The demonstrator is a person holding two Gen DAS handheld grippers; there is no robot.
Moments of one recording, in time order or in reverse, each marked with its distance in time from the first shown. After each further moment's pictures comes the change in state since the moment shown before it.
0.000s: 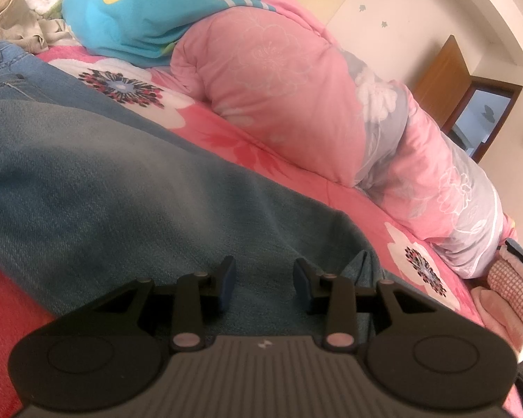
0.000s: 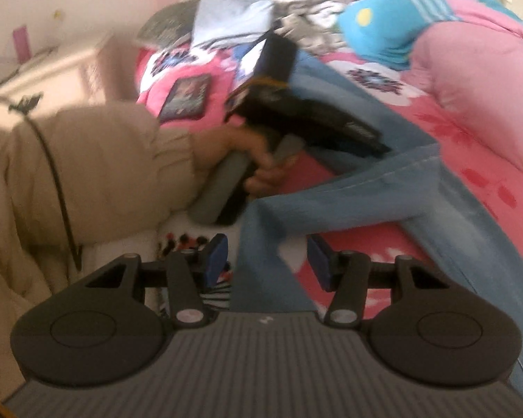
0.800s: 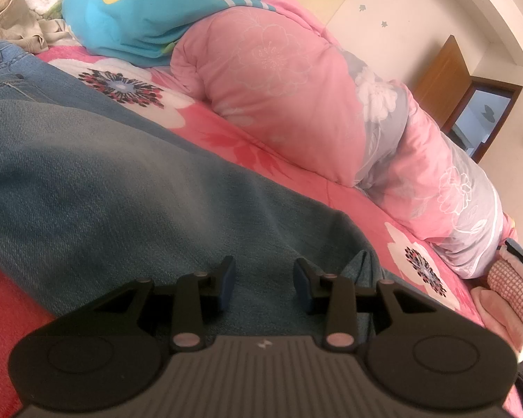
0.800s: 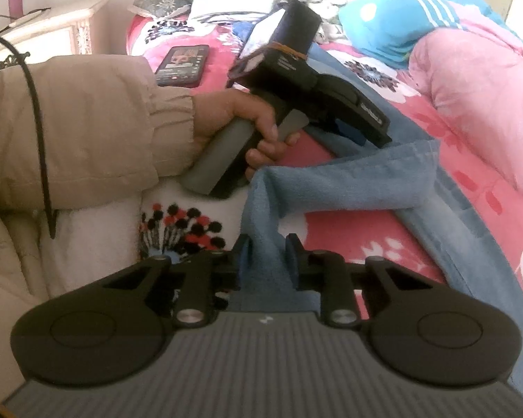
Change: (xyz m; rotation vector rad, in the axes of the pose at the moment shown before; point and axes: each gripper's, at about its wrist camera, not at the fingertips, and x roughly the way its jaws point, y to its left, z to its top) left arm 0.000 -0.001 -0.001 0.000 0.000 0.001; right arm 0.016 0.021 -0.015 -0.088 0.036 -0.099
